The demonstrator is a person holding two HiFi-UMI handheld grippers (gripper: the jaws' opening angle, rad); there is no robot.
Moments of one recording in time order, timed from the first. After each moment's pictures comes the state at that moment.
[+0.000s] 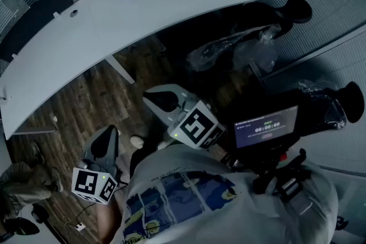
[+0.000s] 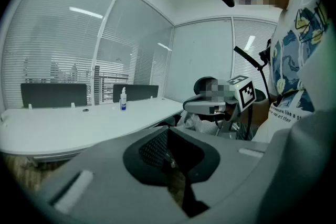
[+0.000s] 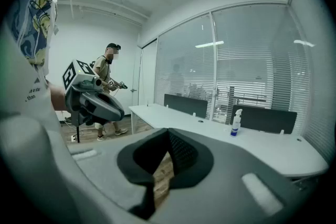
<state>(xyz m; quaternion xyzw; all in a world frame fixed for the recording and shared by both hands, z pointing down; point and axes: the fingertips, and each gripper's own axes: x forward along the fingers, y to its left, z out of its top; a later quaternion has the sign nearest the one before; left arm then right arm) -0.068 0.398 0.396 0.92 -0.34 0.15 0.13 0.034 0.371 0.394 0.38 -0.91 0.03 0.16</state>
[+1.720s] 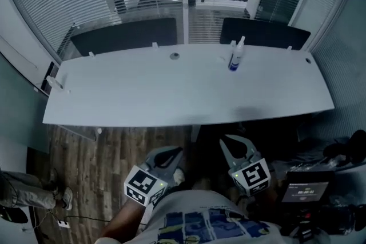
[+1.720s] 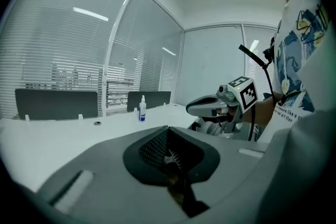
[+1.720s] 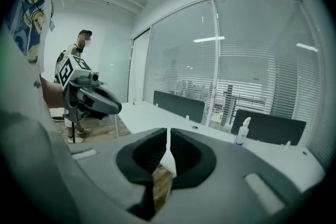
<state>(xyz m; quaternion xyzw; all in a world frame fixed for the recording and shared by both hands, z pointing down) -0.186 0.166 0.399 0.93 -0.33 0.13 0.12 -0.066 0.138 0.397 0.41 -0.89 0.01 0.18</state>
